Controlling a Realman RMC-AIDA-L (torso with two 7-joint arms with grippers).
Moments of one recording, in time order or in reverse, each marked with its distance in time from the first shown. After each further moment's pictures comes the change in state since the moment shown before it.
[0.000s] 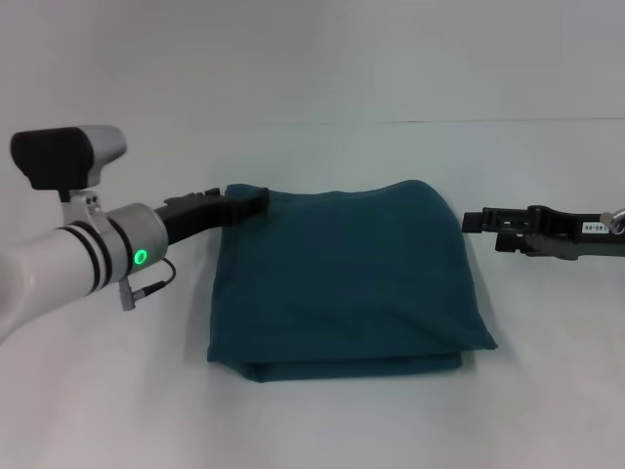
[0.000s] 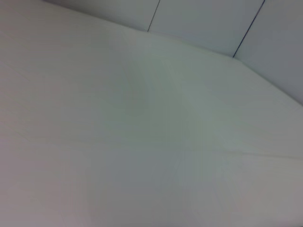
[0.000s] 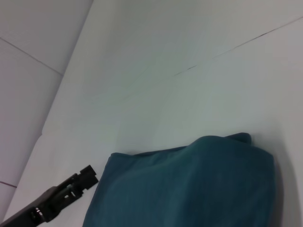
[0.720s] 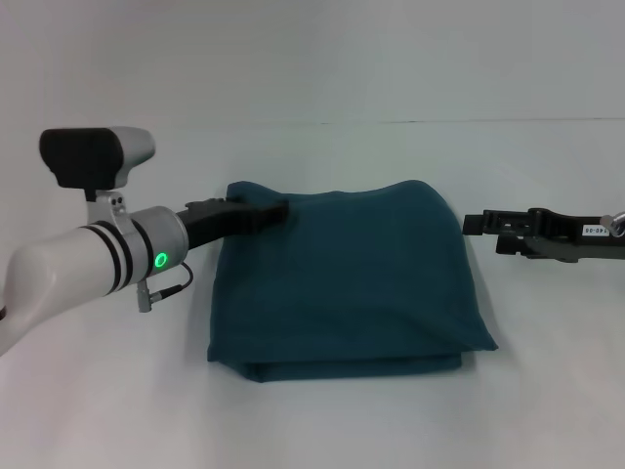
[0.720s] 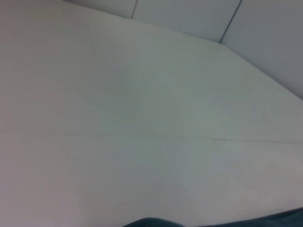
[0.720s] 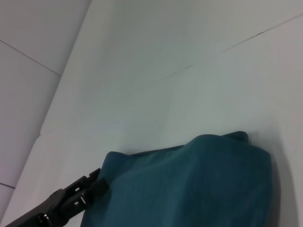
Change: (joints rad) left arm -0.030 -0.004 0.051 -0.028 -0.001 -0.017 -0.001; right arm -0.005 0.003 0.001 0.000 0.000 0.004 -0.001
